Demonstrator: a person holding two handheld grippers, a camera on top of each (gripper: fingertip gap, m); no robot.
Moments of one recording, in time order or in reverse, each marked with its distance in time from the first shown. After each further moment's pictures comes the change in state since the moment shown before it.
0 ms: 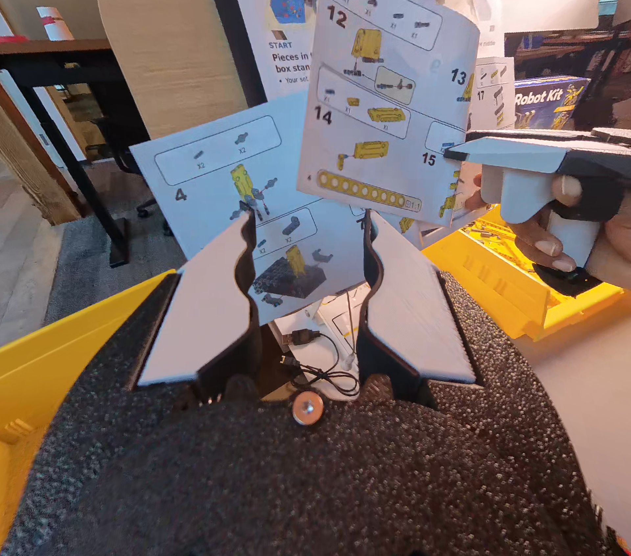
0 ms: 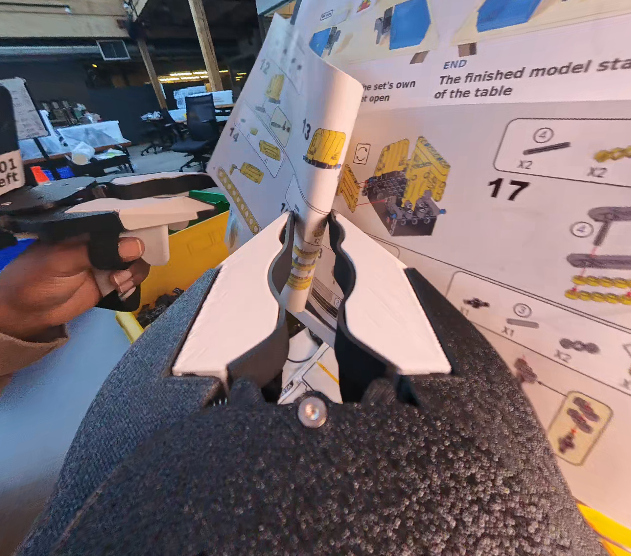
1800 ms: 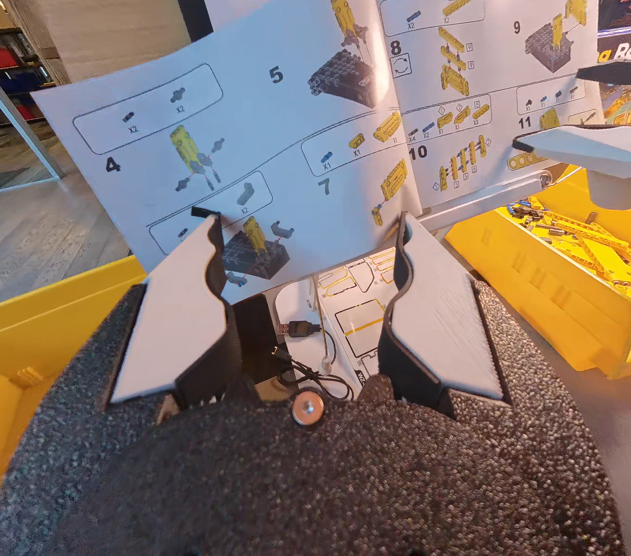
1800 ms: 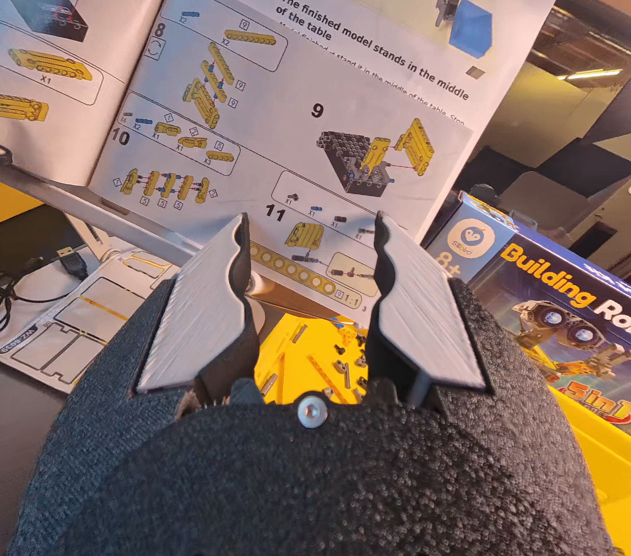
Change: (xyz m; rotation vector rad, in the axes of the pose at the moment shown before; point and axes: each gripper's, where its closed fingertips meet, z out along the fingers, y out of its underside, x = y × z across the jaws) left arm 0.022 0.038 0.028 -0.020 -0.206 0.055; right arm 0.085 0.015 -0.068 -0.163 0.617 -0.521
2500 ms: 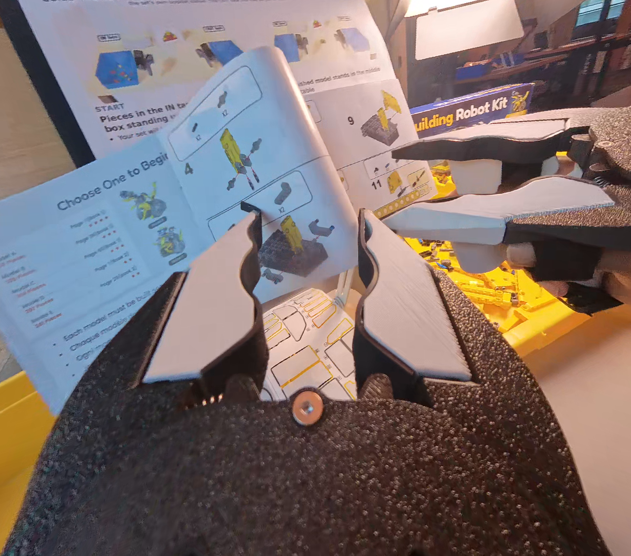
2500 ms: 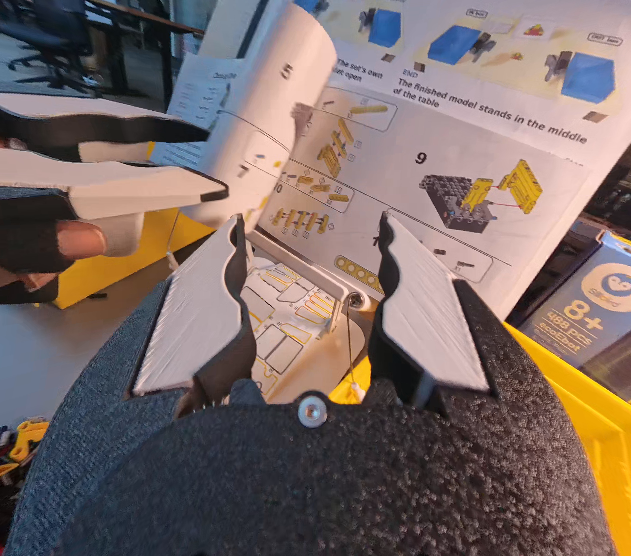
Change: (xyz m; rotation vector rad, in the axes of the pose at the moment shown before) left arm 0.078 -0.050 -0.024 0.175 0.198 0.081; right arm -0.058 -0.039 -0.039 0.118 -0.345 0.150
